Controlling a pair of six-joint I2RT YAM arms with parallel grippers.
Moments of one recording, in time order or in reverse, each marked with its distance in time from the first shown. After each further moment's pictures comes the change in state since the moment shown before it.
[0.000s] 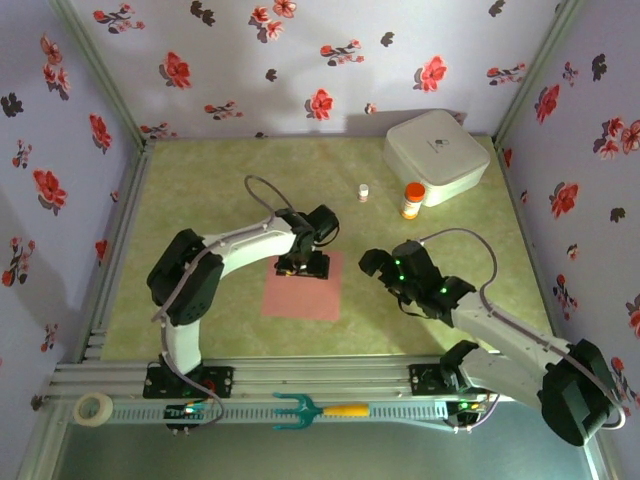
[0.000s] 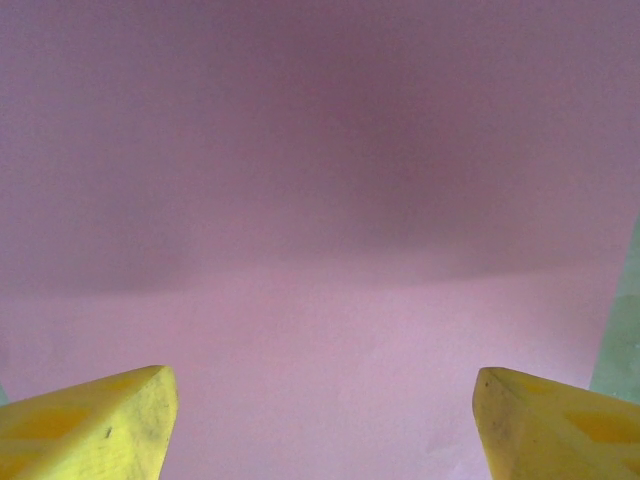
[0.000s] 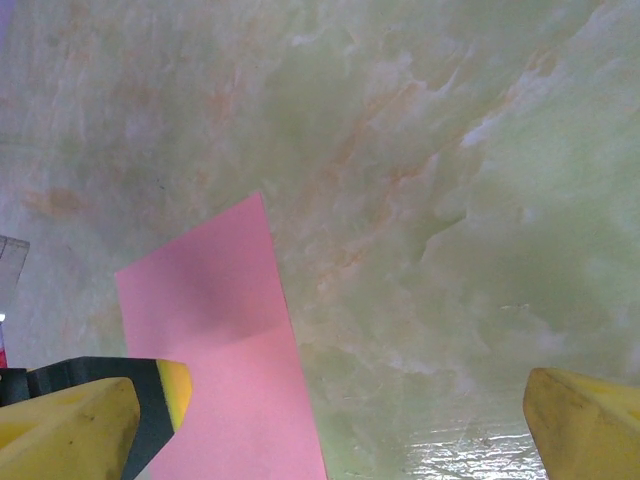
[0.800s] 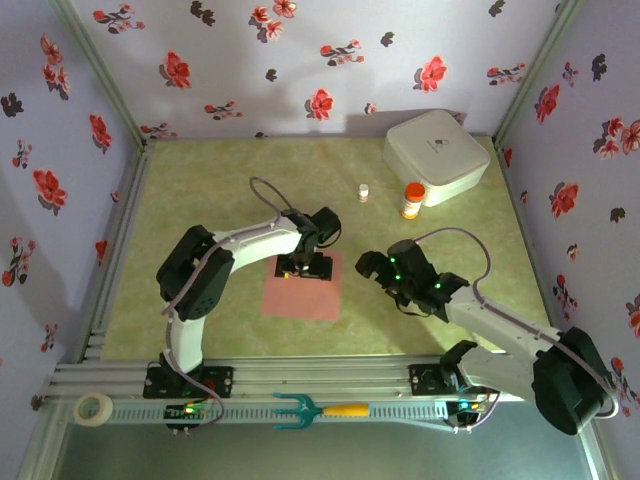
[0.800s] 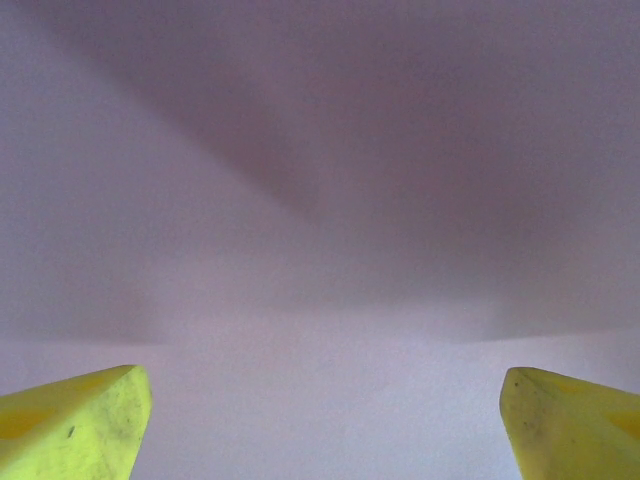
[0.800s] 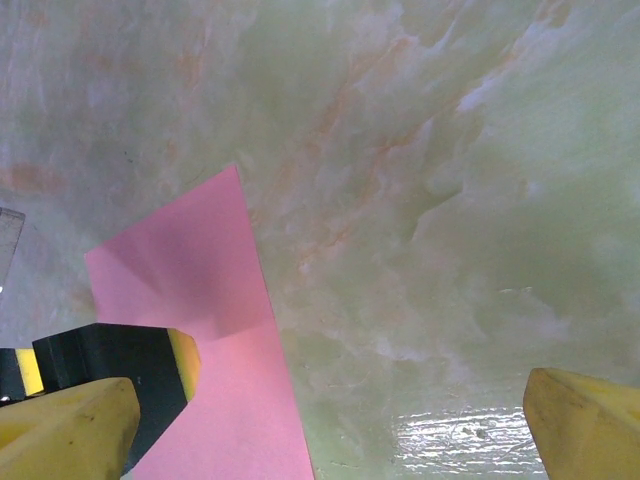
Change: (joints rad) left arm 0.006 0.055 0.018 -0.005 -0.003 -0.022; right arm -0.002 0.072 0.016 0.000 -0.041 -0.004
